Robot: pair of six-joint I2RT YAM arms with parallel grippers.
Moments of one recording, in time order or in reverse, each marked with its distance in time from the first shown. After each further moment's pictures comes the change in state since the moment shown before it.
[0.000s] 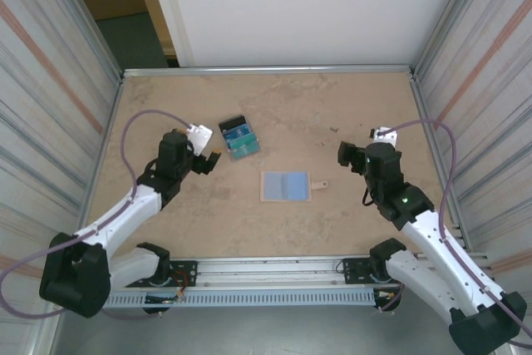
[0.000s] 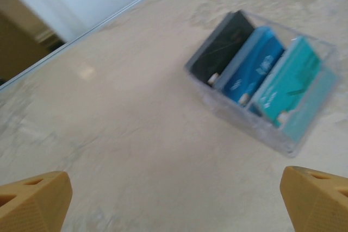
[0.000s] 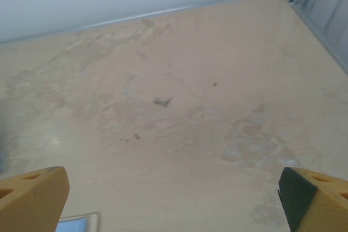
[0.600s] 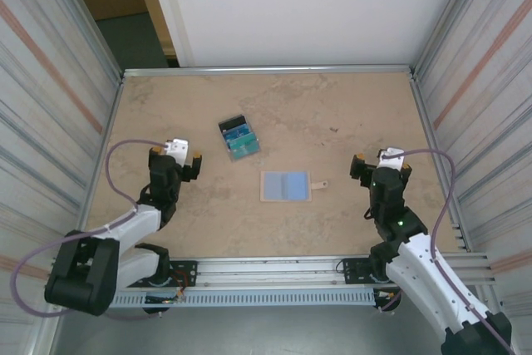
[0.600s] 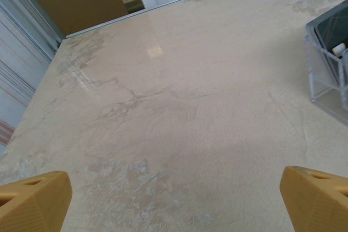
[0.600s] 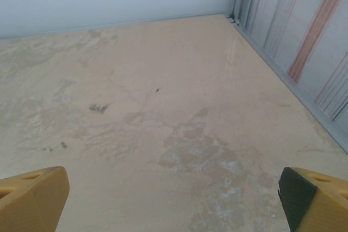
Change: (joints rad) left arm 0.119 0.055 -0.293 0.479 -0.140 -0.121; right arm -0.105 -0.199 -0.327 0.274 0.080 -0.157
